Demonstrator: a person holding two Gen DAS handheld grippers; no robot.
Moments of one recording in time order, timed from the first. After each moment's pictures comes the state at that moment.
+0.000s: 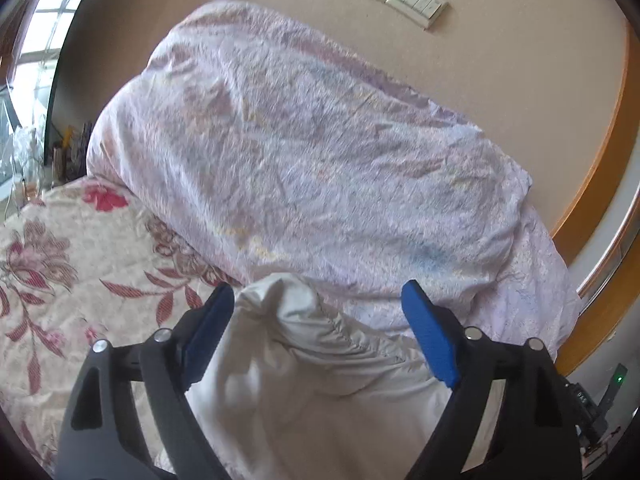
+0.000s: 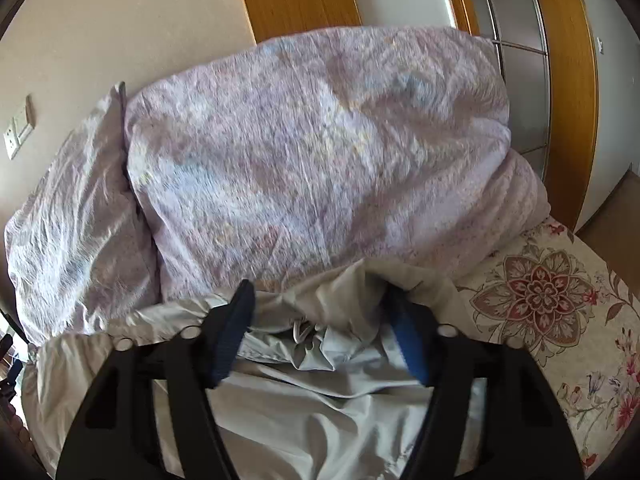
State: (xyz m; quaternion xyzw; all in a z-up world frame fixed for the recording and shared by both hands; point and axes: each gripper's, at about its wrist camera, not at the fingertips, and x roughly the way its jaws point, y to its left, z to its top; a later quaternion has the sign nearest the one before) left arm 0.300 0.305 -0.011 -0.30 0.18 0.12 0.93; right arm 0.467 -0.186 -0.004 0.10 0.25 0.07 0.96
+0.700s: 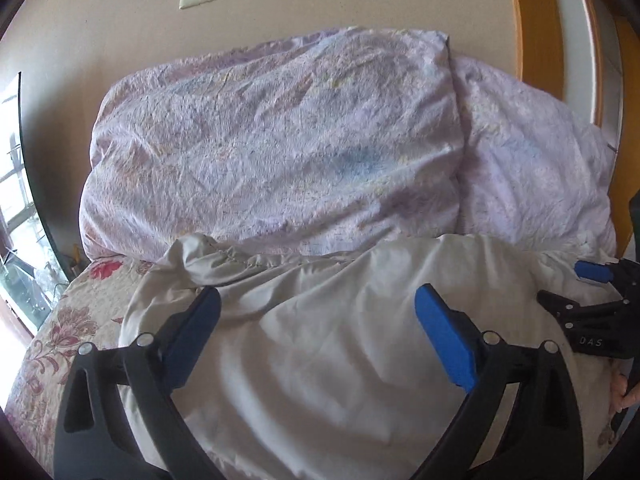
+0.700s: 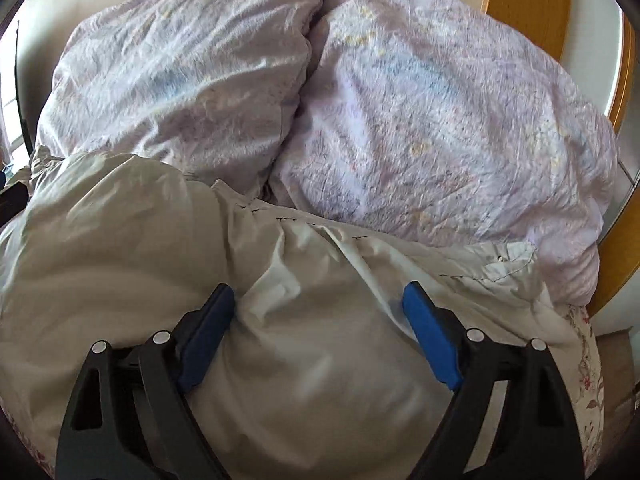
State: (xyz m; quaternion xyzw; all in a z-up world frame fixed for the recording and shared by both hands) left arm 0.330 0.168 -0.025 -0.05 0.26 0.15 0.95; right arm 0.449 -0.045 -0.065 -0.14 0.34 0.18 0.91
